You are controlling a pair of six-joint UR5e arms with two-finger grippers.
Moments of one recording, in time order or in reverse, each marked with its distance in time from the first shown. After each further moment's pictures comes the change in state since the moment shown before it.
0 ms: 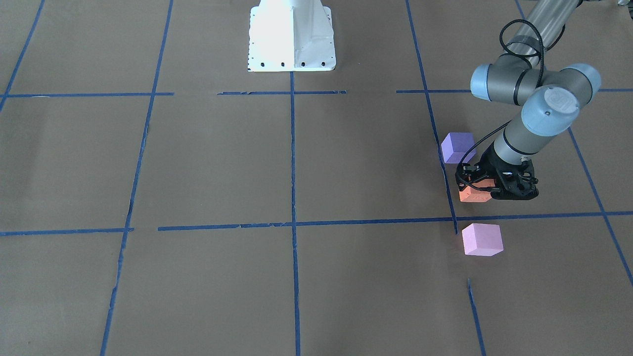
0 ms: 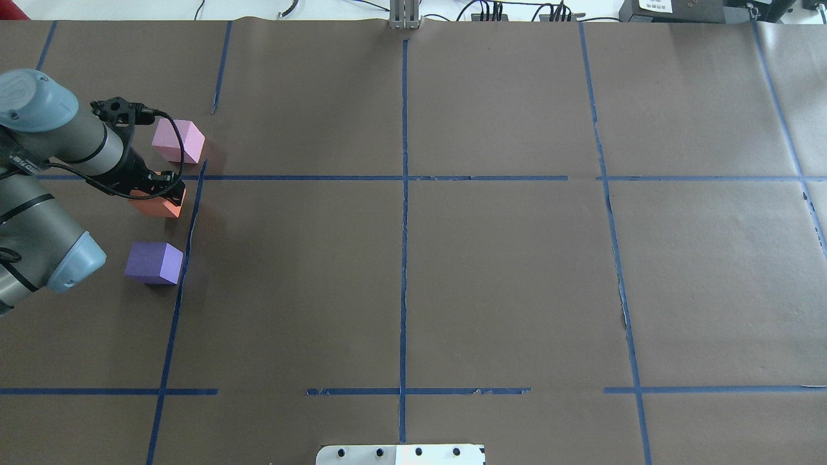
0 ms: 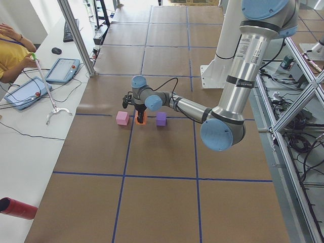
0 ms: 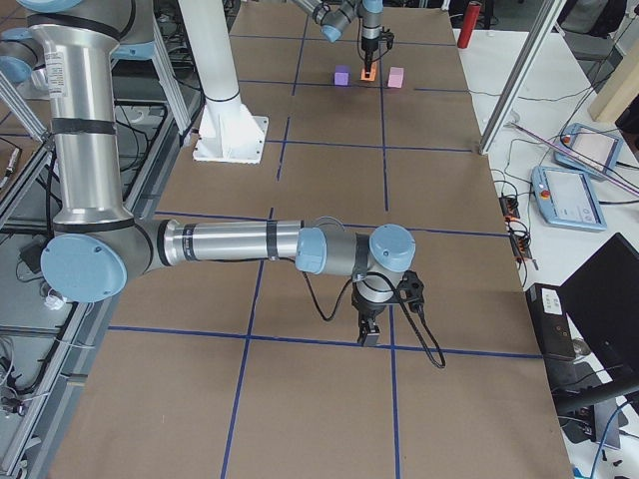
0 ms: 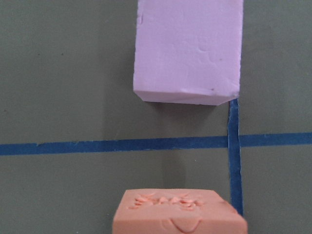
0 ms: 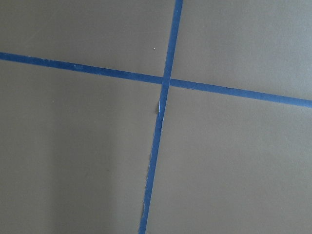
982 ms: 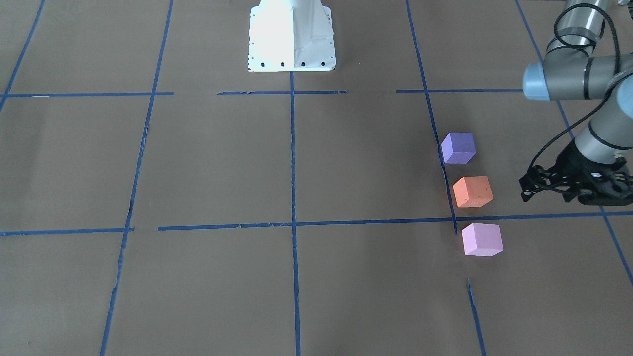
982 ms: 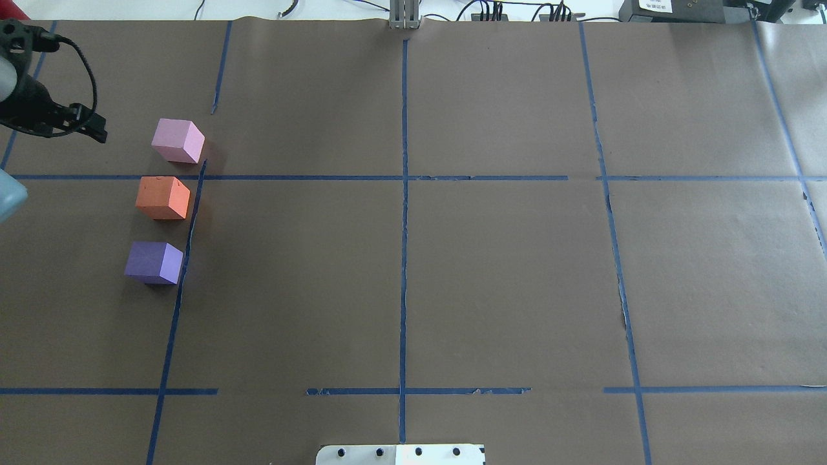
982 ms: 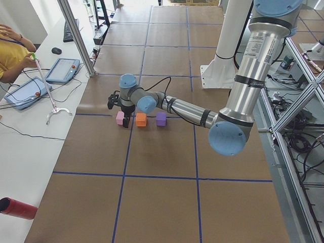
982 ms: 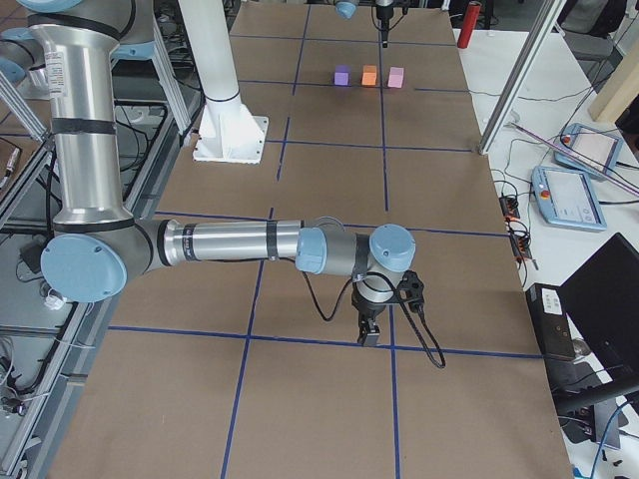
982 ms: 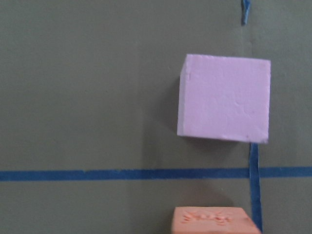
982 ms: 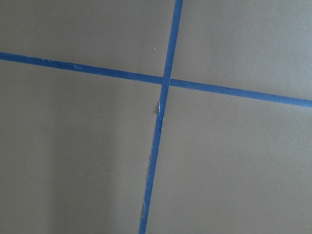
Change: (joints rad) left arm -0.287 0.030 -0.043 0.103 -0.018 0.311; right arm 0.000 0.000 0.000 0.000 0.000 0.000
